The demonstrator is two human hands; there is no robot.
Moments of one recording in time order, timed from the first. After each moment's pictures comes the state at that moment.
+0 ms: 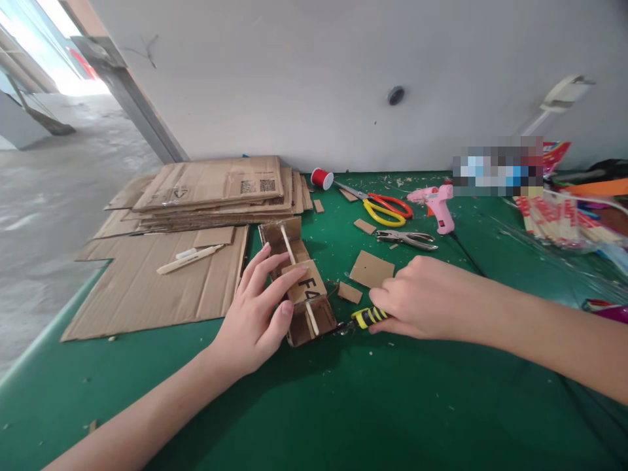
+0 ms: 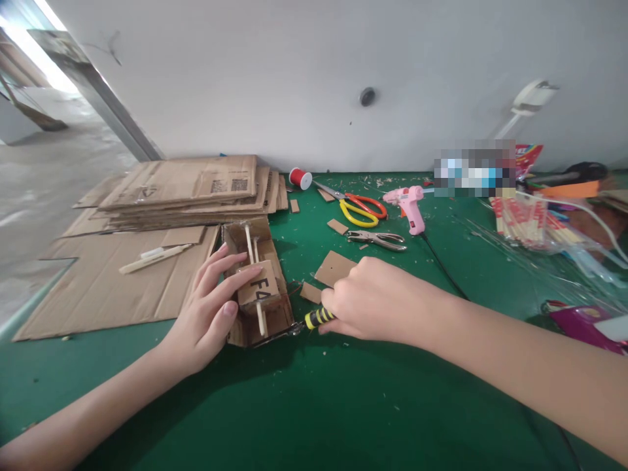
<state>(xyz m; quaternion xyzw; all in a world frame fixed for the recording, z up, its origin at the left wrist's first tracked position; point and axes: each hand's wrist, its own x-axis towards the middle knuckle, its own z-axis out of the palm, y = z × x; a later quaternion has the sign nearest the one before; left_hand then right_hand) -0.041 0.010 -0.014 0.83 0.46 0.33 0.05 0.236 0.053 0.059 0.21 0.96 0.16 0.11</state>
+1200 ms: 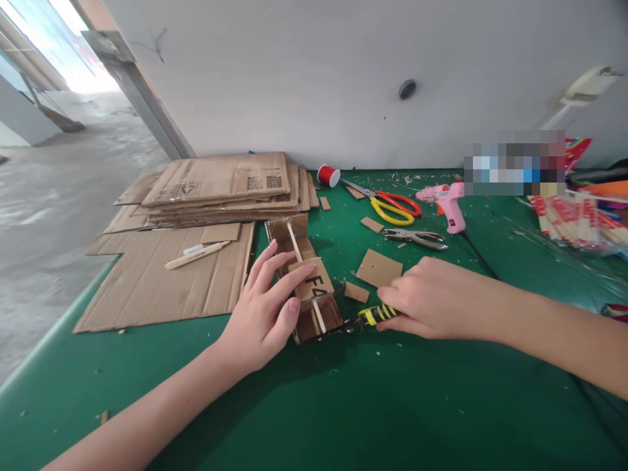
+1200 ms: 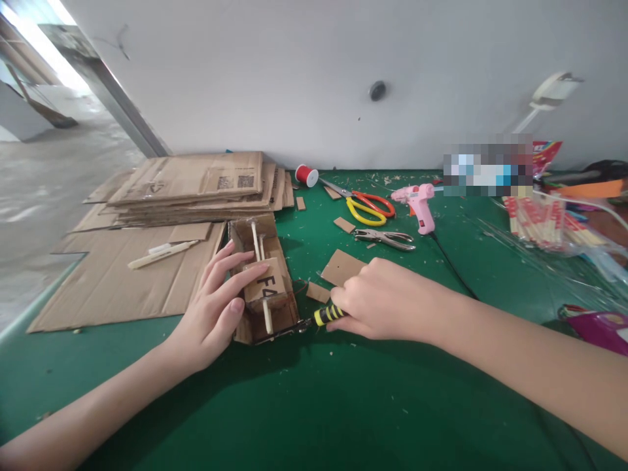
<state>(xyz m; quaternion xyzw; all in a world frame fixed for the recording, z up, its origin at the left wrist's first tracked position) -0.042 0.010 -0.012 0.83 0.46 0.31 0.06 0.238 0.060 0.050 0.22 0.97 0.10 0.10</state>
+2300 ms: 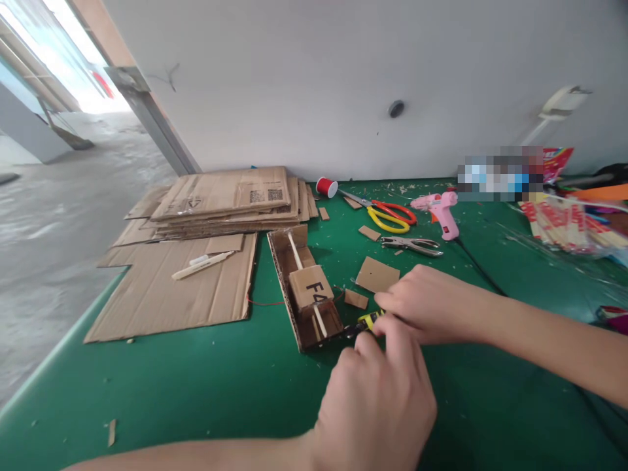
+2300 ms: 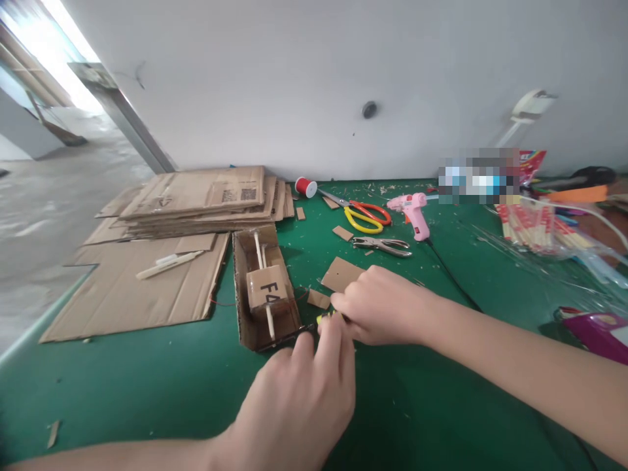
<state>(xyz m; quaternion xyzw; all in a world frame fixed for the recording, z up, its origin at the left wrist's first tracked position) 0.084 -0.050 0.036 0.86 0.45 0.09 -0.20 0.236 0.056 0.050 0.27 0.95 0.03 0.13</state>
